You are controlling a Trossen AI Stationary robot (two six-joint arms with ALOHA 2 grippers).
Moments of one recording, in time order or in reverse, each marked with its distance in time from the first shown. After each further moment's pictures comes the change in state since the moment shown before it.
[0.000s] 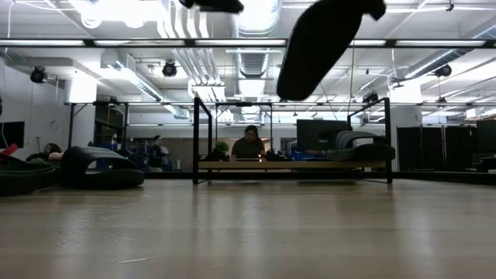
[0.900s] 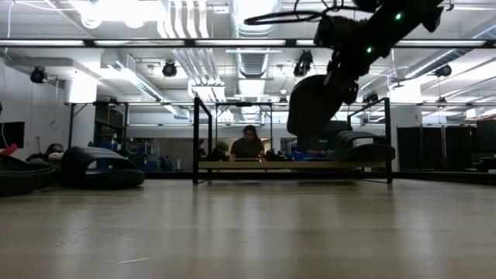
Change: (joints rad) left arm -0.001 -0.316 -0.078 -0.061 0.170 -0.284; right arm -0.196 0.042 -0.422 0.636 0.097 -0.144
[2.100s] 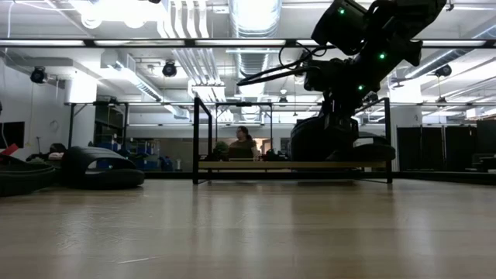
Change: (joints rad) left arm 0.000 0.016 -0.038 -0.003 -0.005 0.005; right arm -0.088 0.174 -0.011 0.007 -0.121 -0.035
